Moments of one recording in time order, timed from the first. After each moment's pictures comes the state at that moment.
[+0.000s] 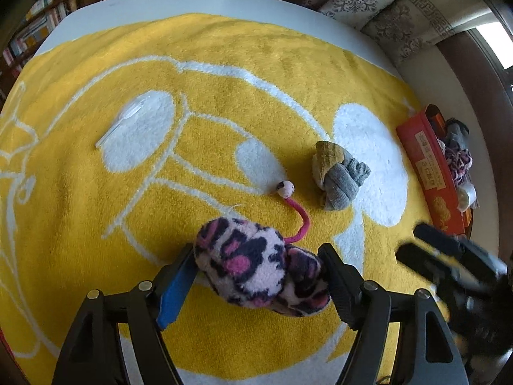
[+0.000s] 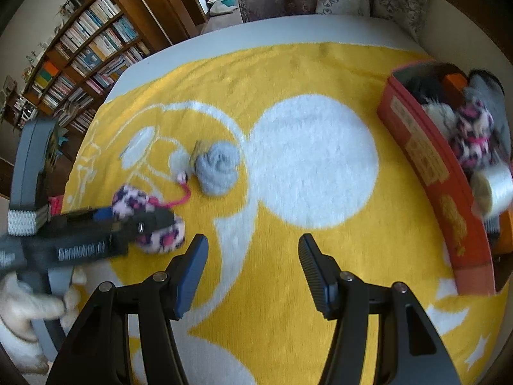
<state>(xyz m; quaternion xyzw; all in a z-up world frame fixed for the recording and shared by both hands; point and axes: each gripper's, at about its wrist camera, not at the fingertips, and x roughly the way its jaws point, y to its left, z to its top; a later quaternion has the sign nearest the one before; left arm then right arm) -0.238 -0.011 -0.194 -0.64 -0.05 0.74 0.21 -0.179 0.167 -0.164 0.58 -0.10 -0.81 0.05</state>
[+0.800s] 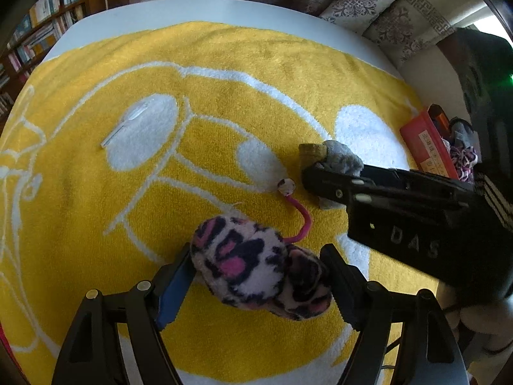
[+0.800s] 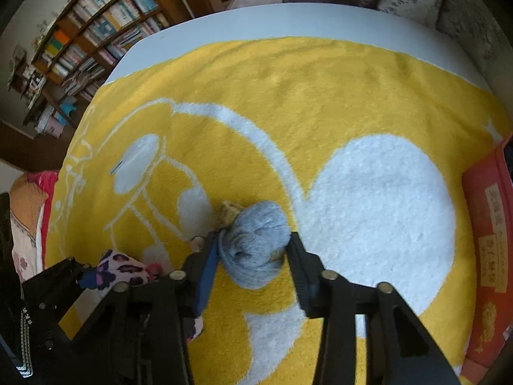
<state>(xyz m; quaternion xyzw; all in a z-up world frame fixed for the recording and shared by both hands) -0.229 -0.008 -0.195 -0.62 -0.04 0.76 0.19 -0.254 0.118 -0.204 0.61 -0.05 -0.79 0.10</state>
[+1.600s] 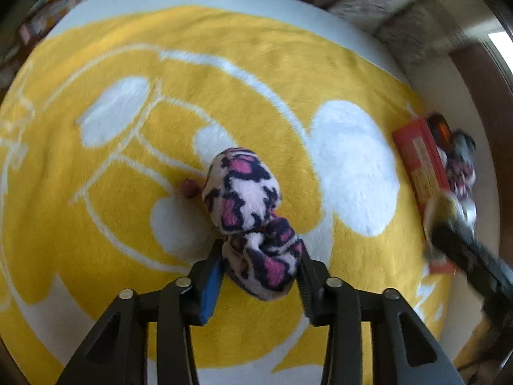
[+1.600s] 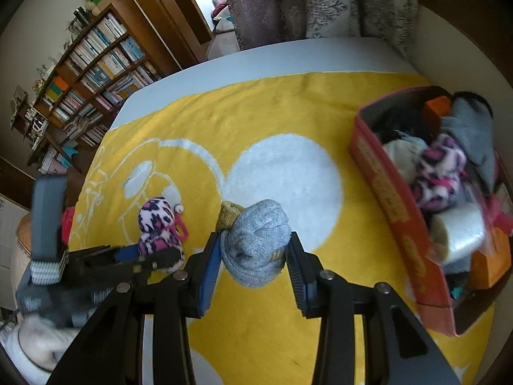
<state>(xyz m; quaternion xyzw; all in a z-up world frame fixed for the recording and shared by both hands) -0.228 0.024 -0.195 -0.66 -0.09 0.73 0.15 -0.171 0.223 -0.137 0.54 -0.12 -0.83 0.07</state>
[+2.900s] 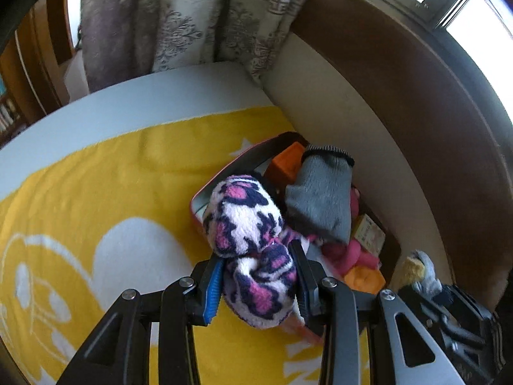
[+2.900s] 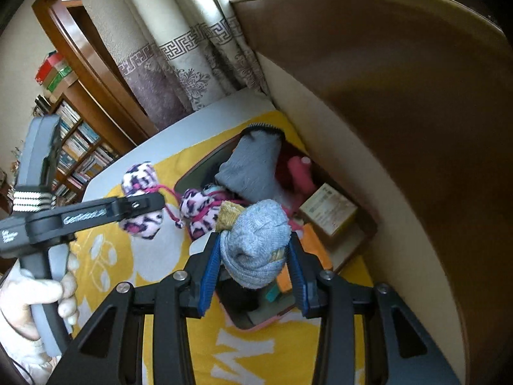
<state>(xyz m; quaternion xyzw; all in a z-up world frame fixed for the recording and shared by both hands) -0.257 0.281 -0.092 -0.57 0.03 0.77 0.29 -0.101 0.424 -0.083 0.45 -0.20 -0.87 -0.05</state>
